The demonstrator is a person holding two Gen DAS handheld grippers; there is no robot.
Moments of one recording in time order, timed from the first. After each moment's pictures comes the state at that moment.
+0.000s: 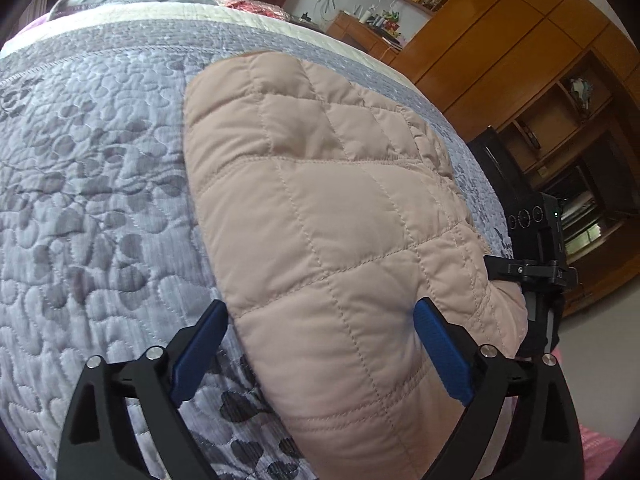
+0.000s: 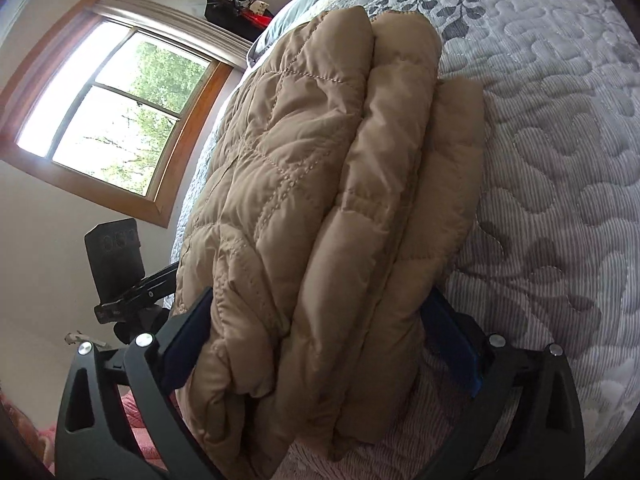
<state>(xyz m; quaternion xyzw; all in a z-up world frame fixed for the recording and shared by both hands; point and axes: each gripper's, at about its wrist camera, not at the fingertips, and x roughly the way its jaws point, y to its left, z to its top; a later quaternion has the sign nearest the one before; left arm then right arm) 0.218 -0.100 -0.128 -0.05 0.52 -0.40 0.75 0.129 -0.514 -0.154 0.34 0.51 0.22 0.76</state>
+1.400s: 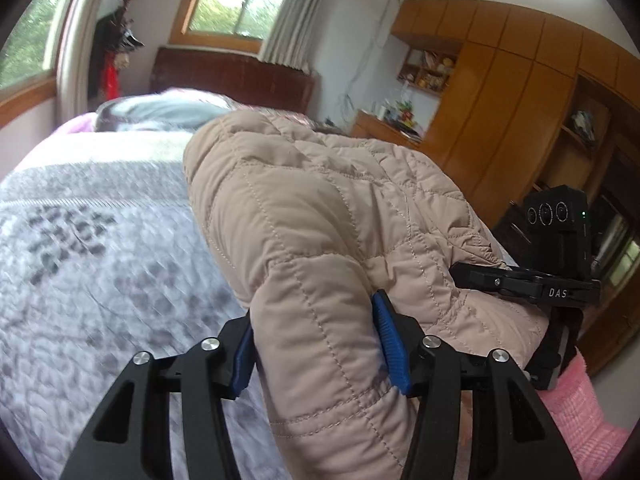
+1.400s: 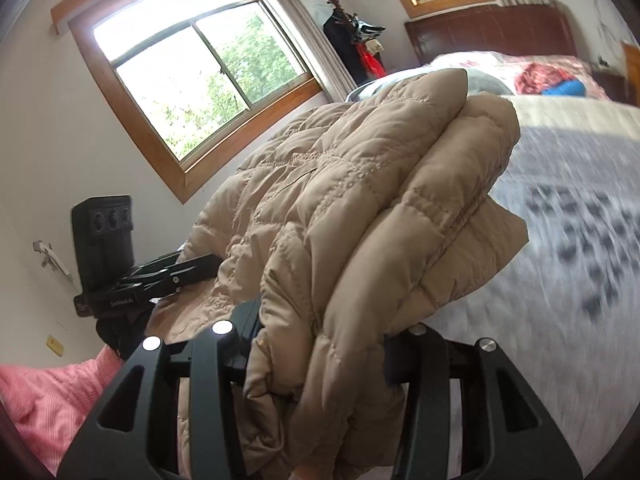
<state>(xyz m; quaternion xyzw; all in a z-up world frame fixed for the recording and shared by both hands) 0.244 -0.058 -0.038 -0.05 0.34 -0.32 0.88 0.234 -0.393 -0.051 0.15 0.38 0.32 0.86</state>
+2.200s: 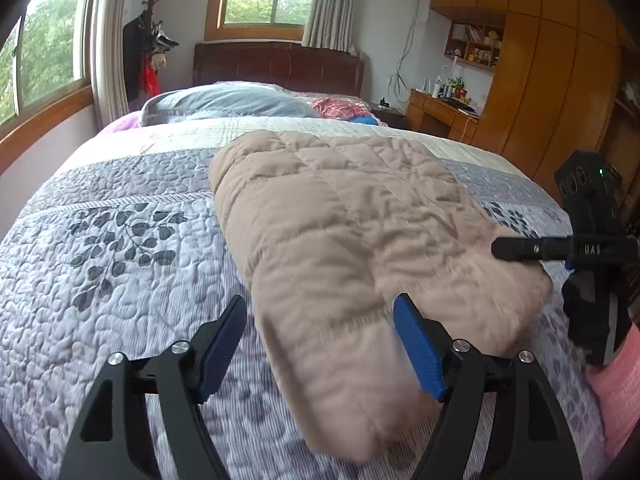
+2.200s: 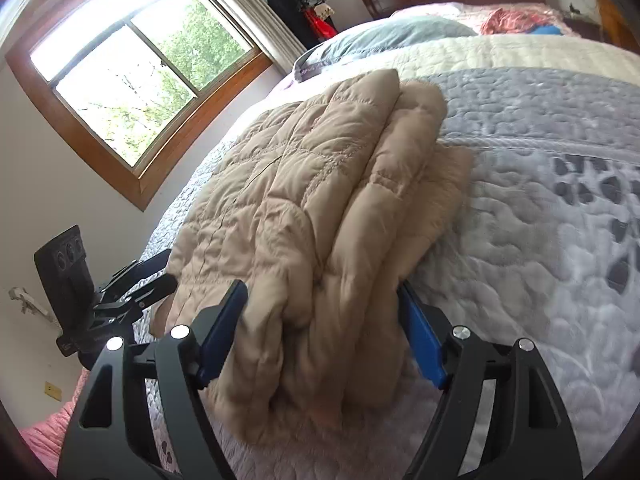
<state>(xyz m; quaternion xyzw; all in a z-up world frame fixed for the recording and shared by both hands) 0.292 -0.027 -0.087 0.03 0.37 -0.23 0.90 0.319 -0.393 -0.115 0.18 0.45 0.25 0.84</state>
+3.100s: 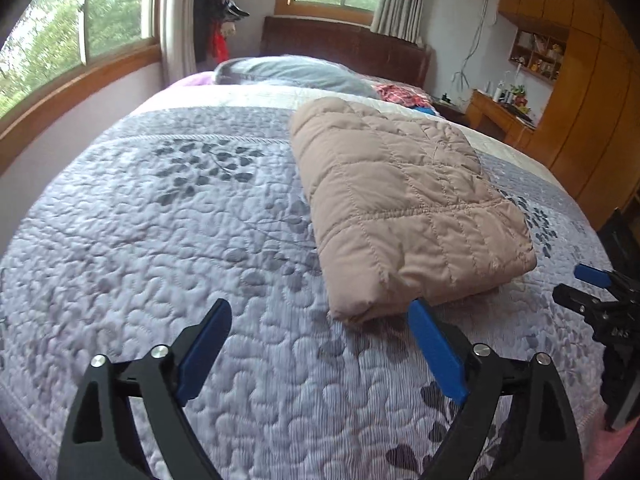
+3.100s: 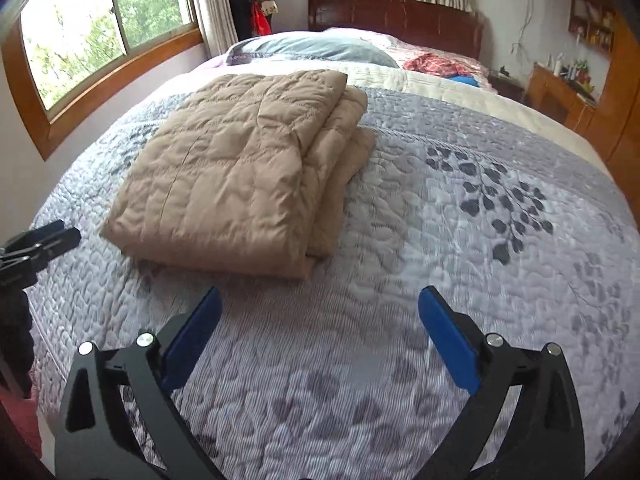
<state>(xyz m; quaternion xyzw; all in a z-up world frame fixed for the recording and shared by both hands) 0.215 0.008 -0.070 -0.01 0.42 -0.11 0.90 0.187 -0.351 -0.079 0.00 0.46 0.05 0.88</state>
